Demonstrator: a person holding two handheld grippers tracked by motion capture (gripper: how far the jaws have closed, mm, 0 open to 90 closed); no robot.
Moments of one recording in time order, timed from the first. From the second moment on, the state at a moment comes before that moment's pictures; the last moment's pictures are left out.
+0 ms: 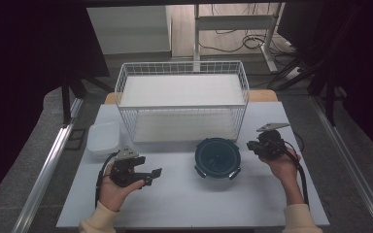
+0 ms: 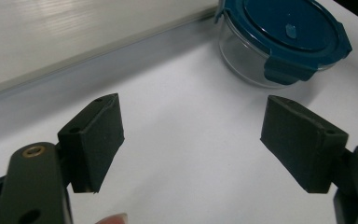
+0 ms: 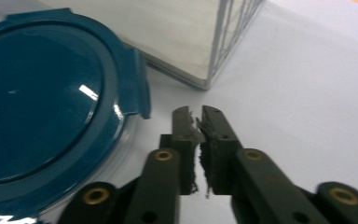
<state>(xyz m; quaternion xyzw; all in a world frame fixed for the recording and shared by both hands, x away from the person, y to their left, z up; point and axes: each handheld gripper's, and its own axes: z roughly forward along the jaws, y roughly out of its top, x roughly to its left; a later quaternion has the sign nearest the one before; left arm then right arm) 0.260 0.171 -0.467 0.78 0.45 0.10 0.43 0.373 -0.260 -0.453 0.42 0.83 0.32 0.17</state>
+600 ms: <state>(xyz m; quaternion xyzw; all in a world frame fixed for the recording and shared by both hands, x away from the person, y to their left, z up) 0.254 0.177 -0.467 0.77 0.46 0.10 0.43 0.389 -0.238 -0.470 0.38 0.86 0.31 0.14</state>
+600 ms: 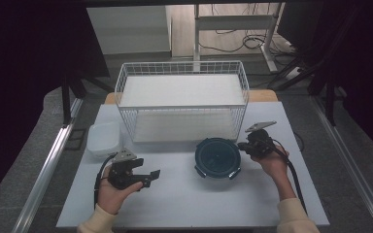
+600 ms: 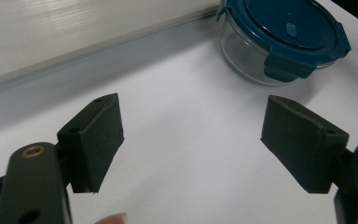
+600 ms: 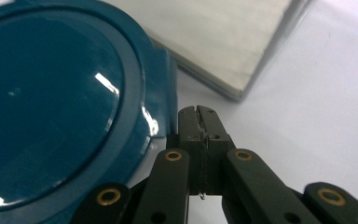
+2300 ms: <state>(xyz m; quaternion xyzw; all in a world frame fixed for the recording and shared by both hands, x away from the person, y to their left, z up) 0.265 0.177 -0.473 0.77 0.47 0.11 0.42 0.356 -0.188 -0.472 0.33 0.89 0.28 0.15</state>
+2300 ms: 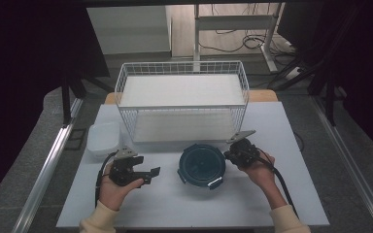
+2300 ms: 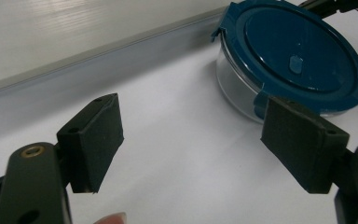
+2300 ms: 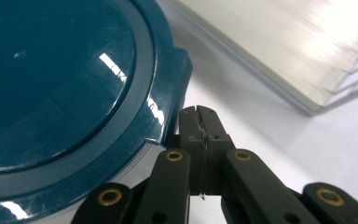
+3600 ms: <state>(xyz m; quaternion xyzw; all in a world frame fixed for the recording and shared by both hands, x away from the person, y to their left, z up) 0.266 0.184 -0.470 0.76 0.47 0.10 0.43 0.312 -0.162 -0.452 0.27 0.90 0.33 0.09</state>
